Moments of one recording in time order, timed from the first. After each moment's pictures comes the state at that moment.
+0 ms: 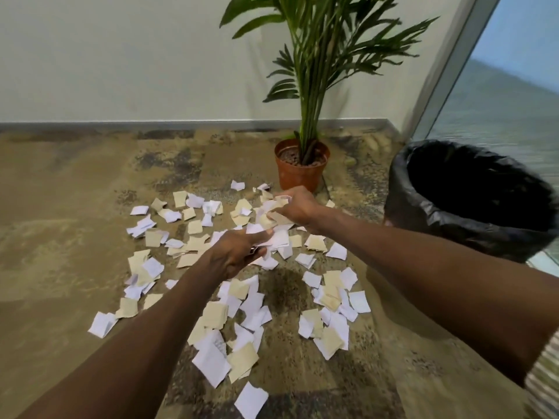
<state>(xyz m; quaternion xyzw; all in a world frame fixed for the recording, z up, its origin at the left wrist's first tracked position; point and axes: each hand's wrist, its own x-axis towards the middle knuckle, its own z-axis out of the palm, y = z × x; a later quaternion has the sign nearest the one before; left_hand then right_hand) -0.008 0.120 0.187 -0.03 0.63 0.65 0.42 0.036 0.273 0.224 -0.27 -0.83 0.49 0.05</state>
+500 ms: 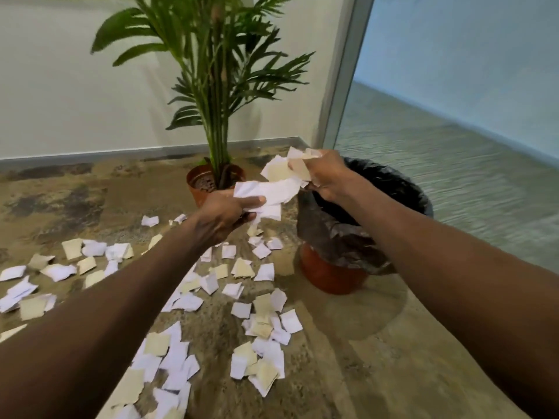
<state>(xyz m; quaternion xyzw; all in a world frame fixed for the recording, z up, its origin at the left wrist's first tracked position) 0.022 0.271 0.276 0.17 0.63 0.61 0.44 0.133 0.430 0.317 -0.40 -0.61 0.61 0.30</state>
